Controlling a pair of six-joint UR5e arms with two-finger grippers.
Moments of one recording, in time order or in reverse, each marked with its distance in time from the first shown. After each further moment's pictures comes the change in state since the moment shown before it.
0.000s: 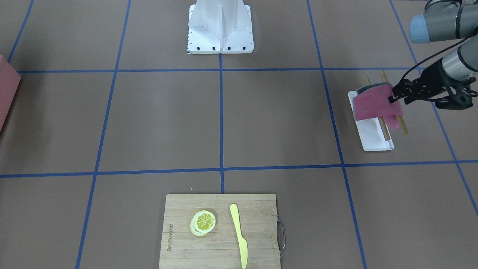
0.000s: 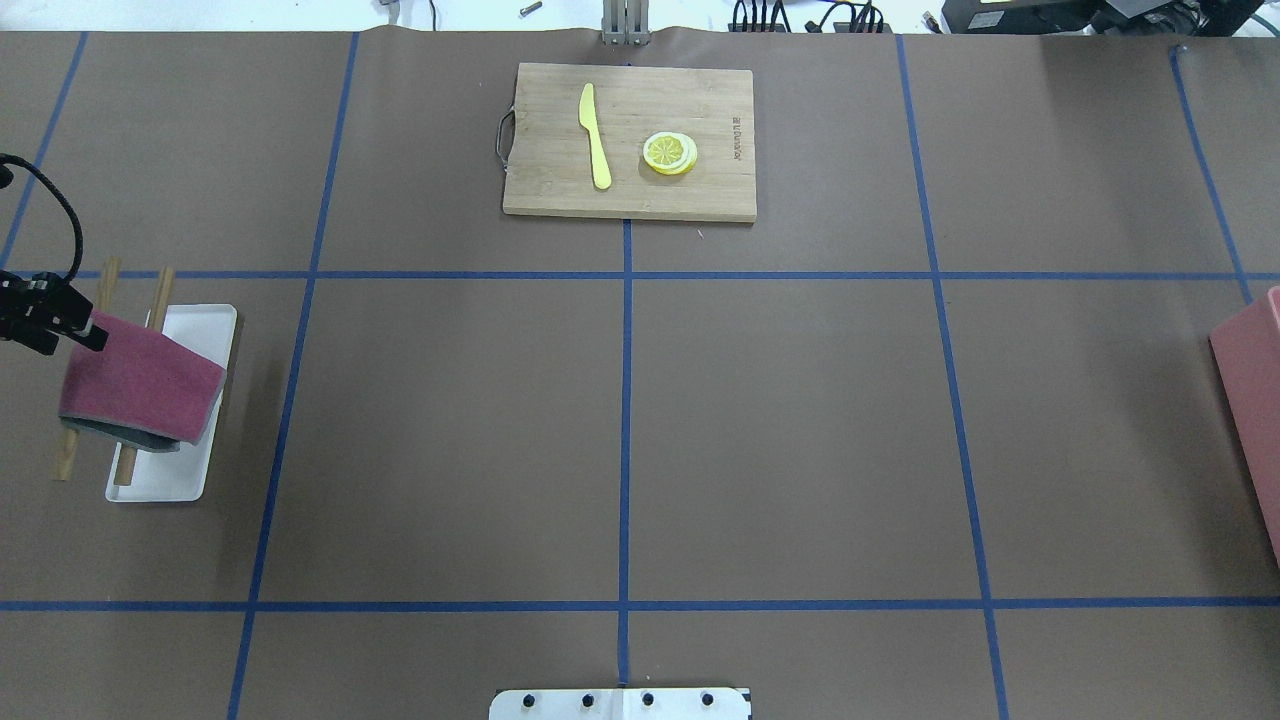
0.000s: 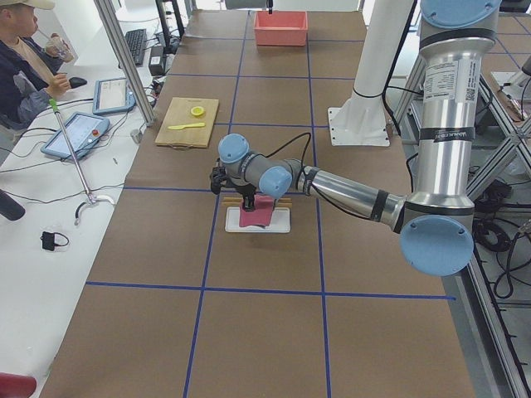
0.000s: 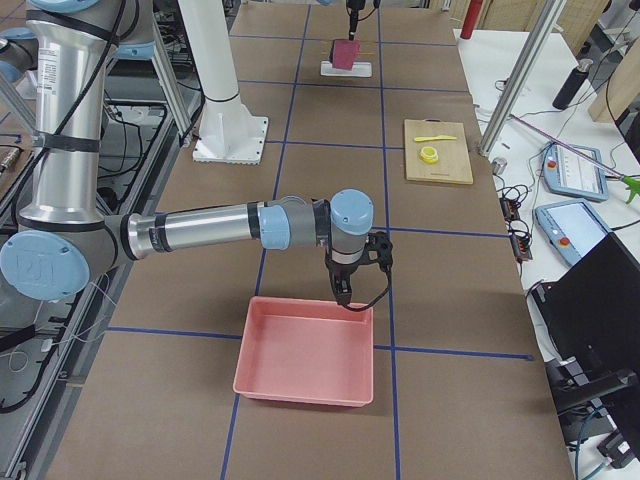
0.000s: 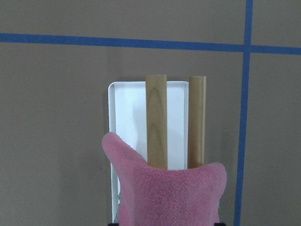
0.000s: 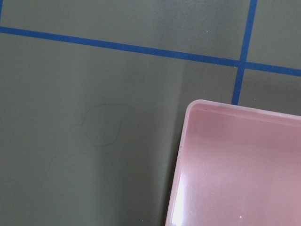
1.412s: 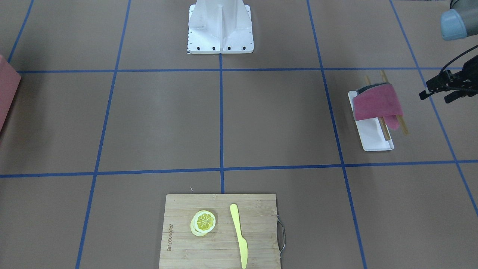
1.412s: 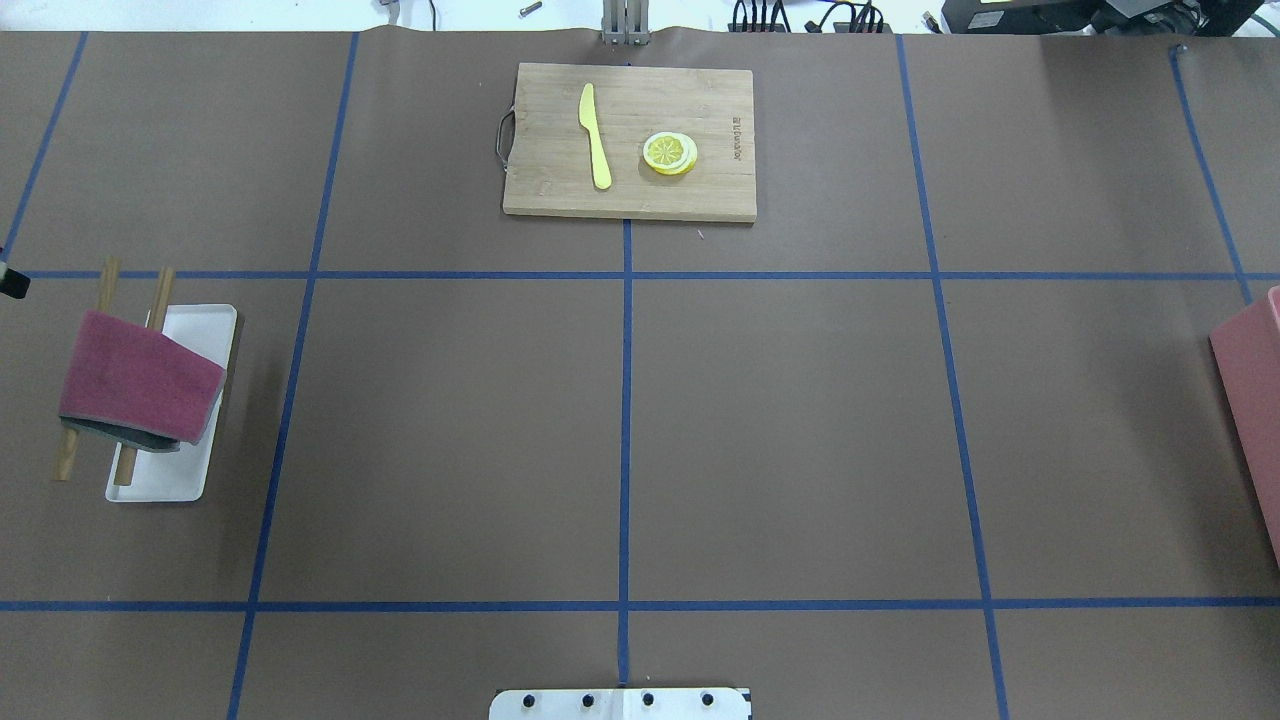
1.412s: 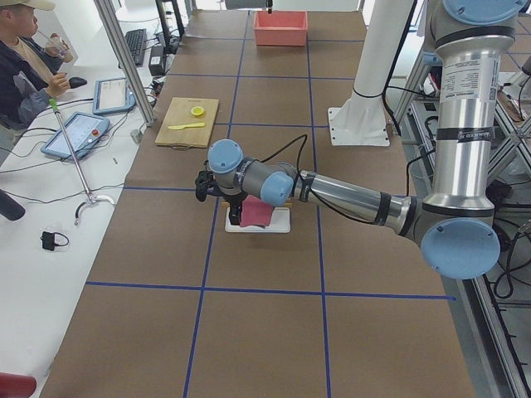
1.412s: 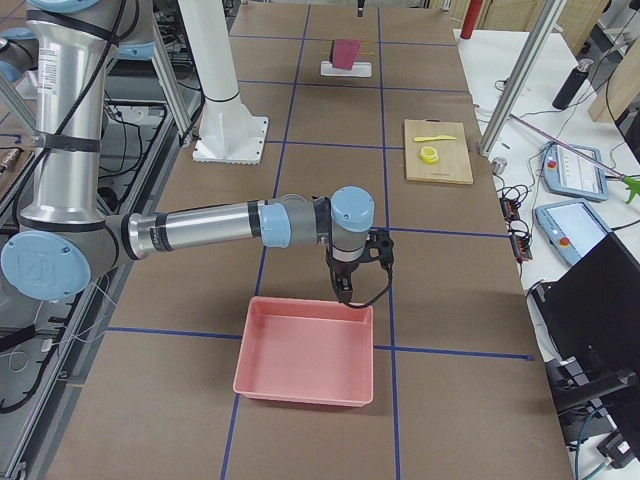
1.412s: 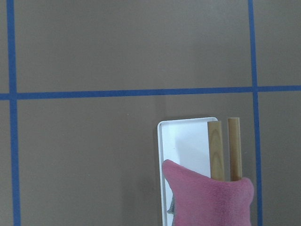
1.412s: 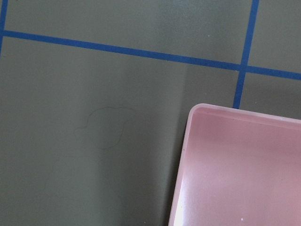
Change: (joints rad) left arm -0.138 0.003 0.004 0.029 -0.058 0.160; right arm 0.002 0.004 0.008 -0.001 0.000 0.004
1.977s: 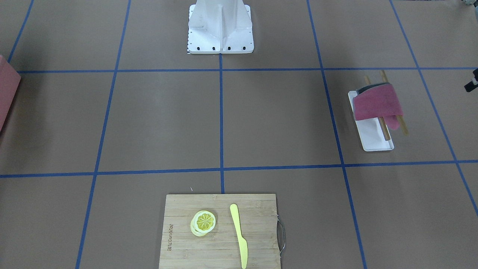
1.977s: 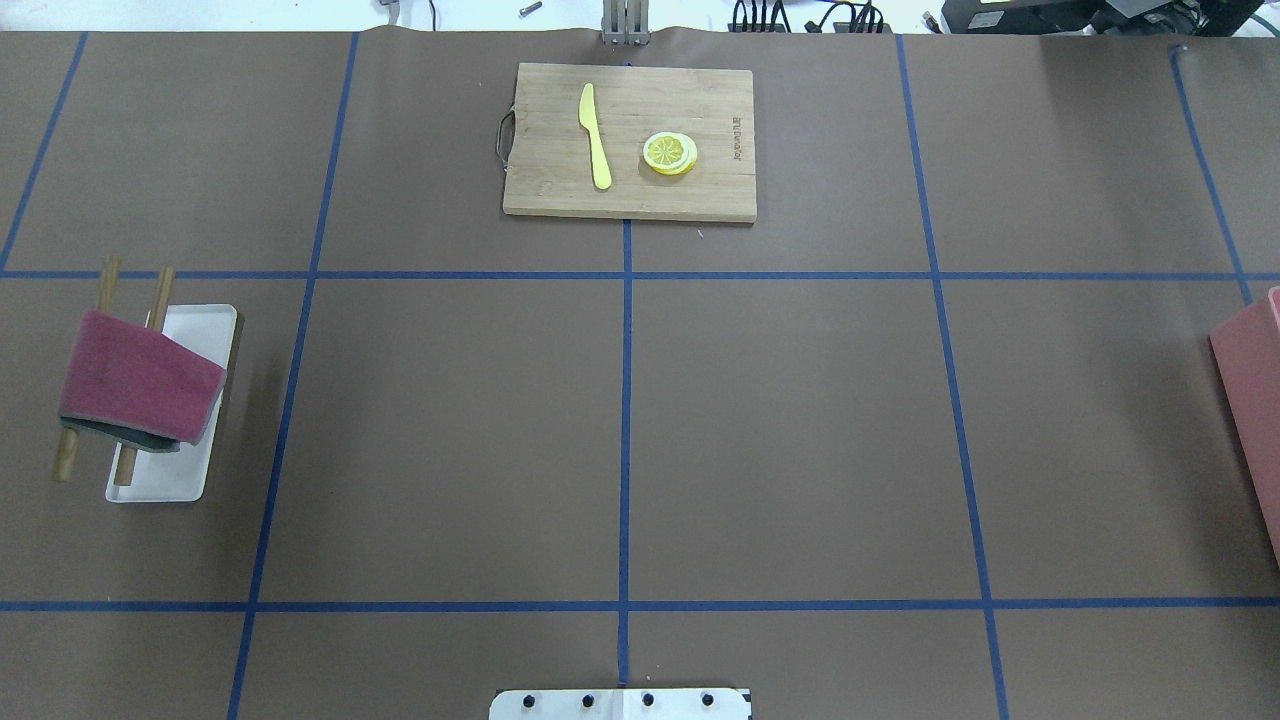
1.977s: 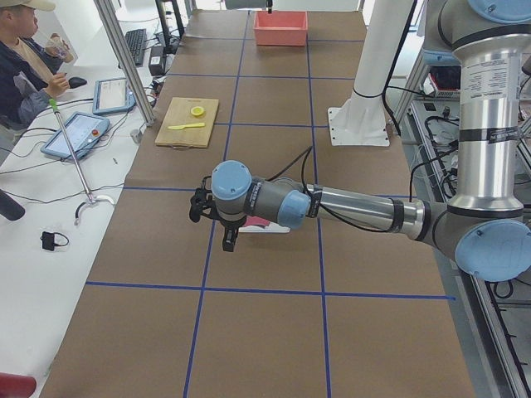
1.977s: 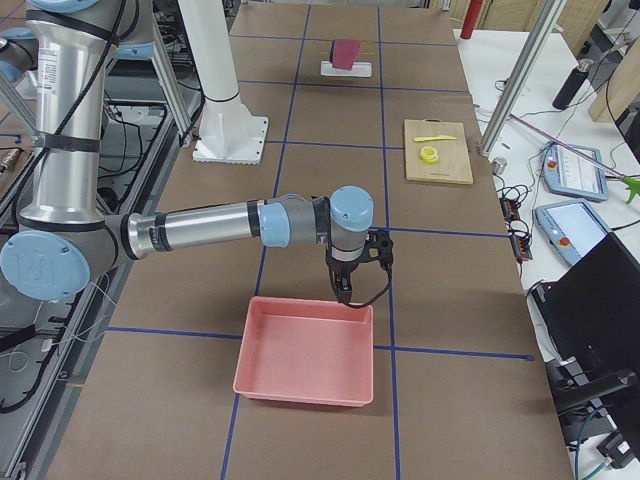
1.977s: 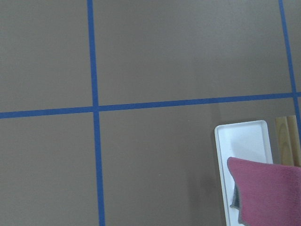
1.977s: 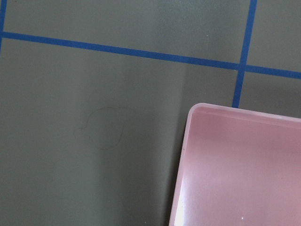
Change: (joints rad) left arm -0.175 0.048 0.028 0.018 -0.003 0.273; right arm 0.000 0.000 0.002 -0.002 -0.001 0.010
